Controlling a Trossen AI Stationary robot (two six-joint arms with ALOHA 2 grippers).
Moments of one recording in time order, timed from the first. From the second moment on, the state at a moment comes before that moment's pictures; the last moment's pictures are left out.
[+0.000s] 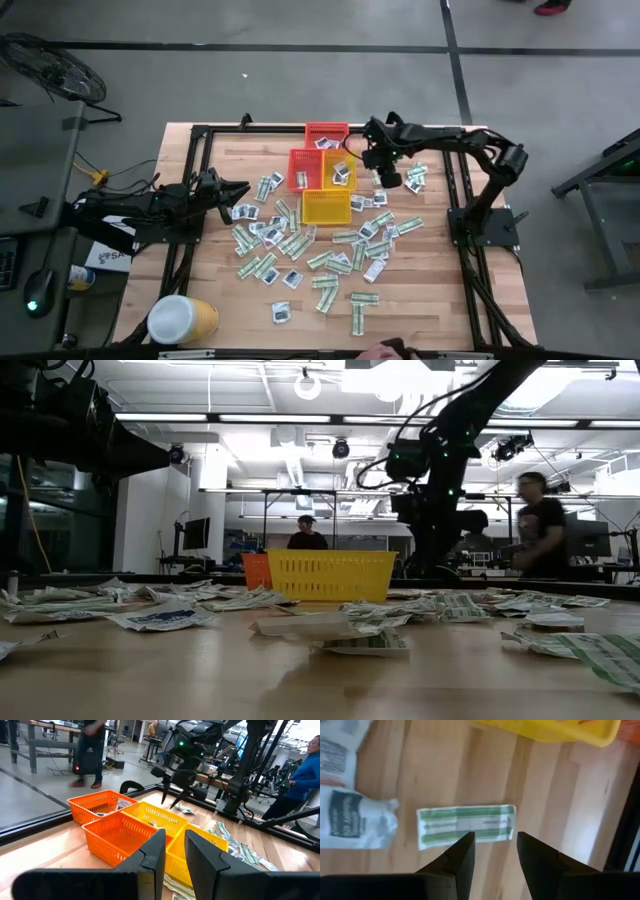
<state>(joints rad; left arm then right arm) -0.09 0.02 0.05 -0.05 -0.51 -0.27 -0.61 1.71 1.08 -0.62 0.00 -0.82</state>
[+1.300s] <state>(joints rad) -0.09 0.02 0.05 -0.05 -0.51 -0.27 -0.70 1.93 1.14 -0.63 -0.14 -0.78</state>
